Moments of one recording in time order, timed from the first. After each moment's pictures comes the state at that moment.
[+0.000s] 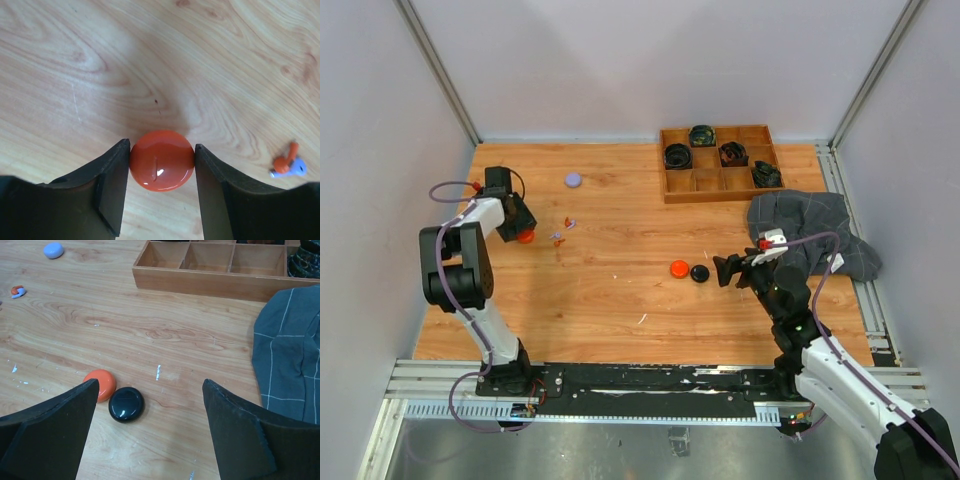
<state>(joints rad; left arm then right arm) 0.15 1.82 1.15 -0.38 -0.14 -0.48 0.43 0.65 0.18 0.34 0.06 0.13</state>
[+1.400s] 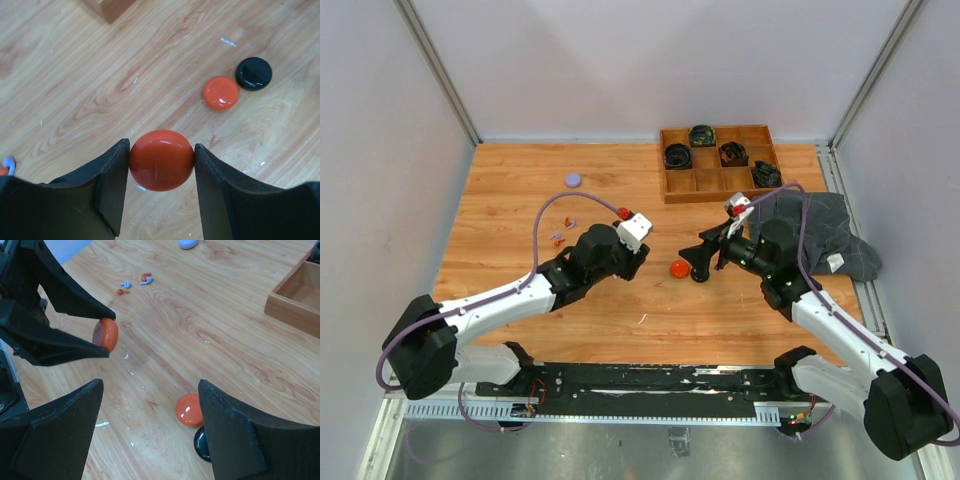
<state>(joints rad) -0.83 1.24 0.73 0.05 -0.15 0.03 0.43 0.98 0.52 0.26 -0.48 0.17</state>
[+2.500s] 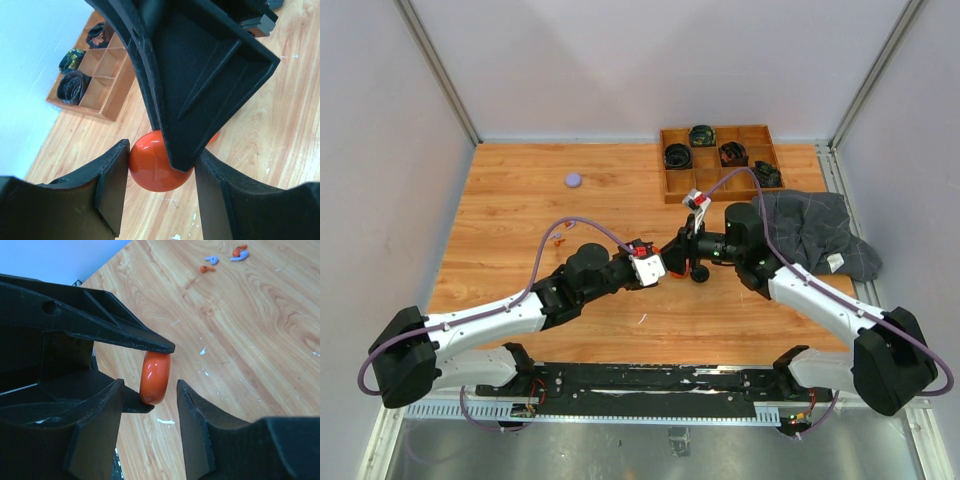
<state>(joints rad) -0.97 1.12 0.61 0.31 0.00 0.52 0.58 1.21 0.71 0.23 -0.69 0.31</state>
